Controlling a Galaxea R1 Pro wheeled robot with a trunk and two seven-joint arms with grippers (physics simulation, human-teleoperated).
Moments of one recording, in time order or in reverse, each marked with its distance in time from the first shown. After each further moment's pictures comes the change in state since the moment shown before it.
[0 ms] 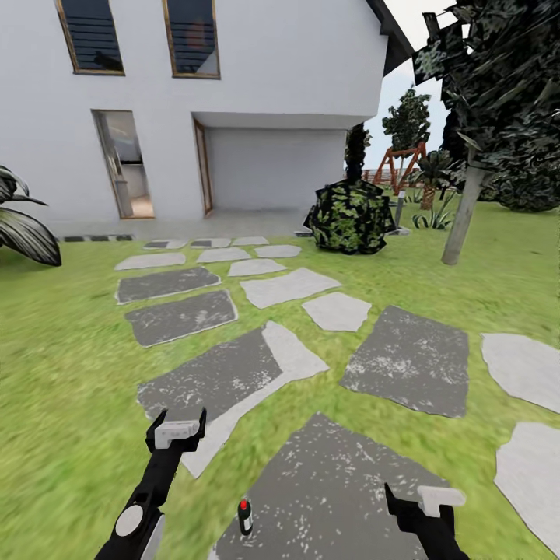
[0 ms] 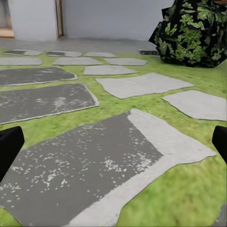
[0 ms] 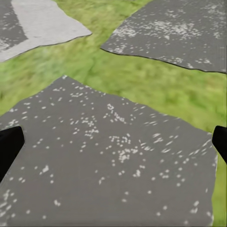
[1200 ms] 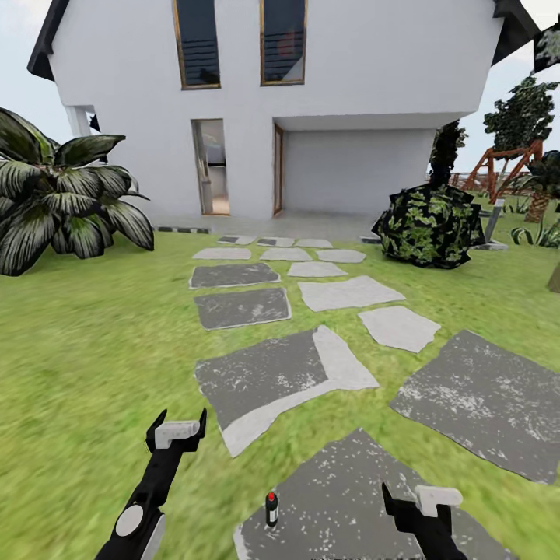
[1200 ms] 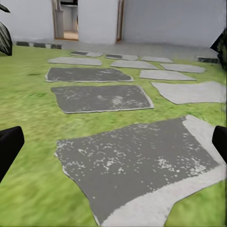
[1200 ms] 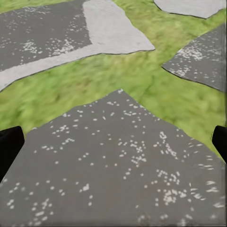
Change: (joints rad) left arm 0.000 0.000 -0.001 0.000 -0.001 -0.001 0.000; right arm 0.000 0.000 0.014 0.000 -0.001 0.001 0.000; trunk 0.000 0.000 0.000
